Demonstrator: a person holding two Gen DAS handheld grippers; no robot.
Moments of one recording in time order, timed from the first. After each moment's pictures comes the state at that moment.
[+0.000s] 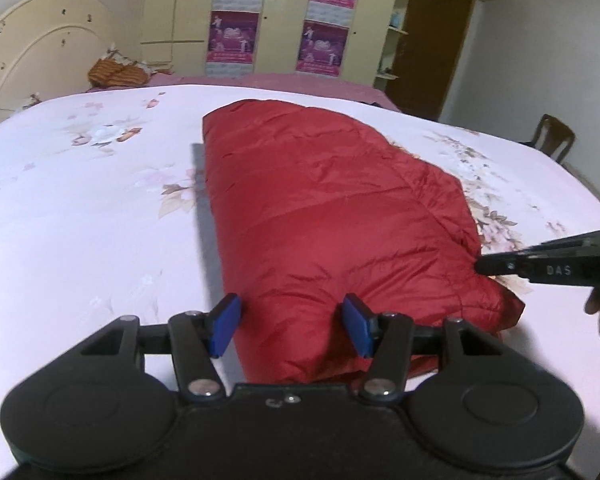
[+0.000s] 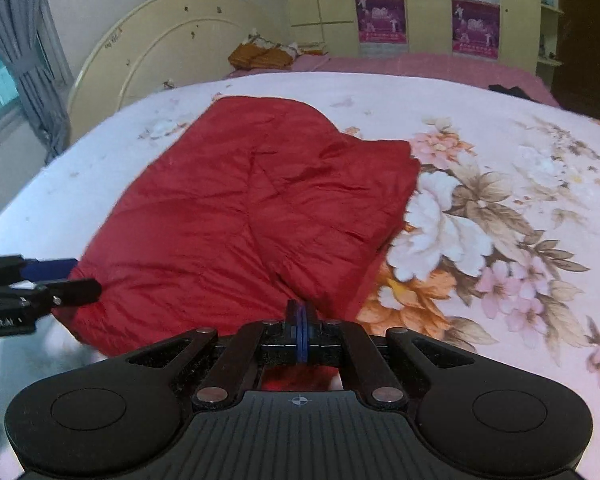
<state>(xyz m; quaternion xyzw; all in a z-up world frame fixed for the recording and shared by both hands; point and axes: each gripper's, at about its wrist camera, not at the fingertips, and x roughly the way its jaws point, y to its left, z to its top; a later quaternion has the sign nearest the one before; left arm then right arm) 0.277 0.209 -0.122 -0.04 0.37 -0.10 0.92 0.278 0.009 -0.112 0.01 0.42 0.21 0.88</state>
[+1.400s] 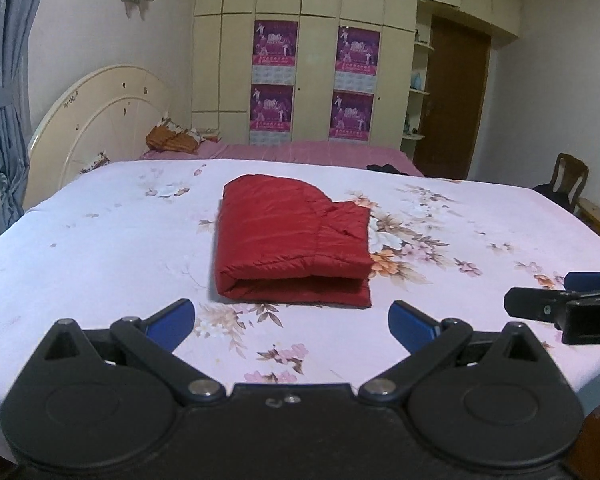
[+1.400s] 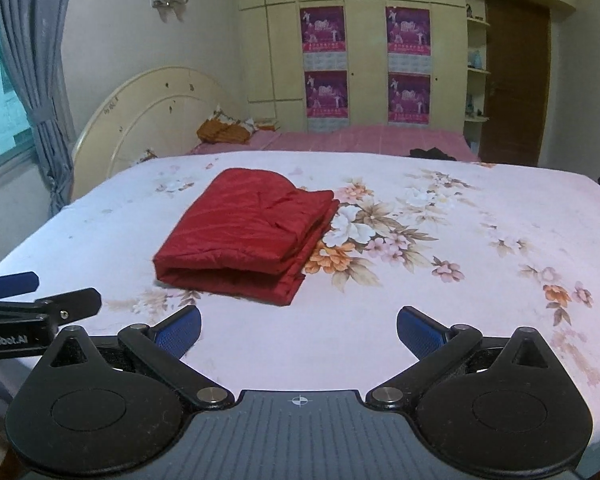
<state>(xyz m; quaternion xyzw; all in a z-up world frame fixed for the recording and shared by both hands) 0.035 0.114 -0.017 -0.02 0.27 -0.02 0.96 -0.008 -0.044 0.015 0.03 0.30 0.13 0.94</state>
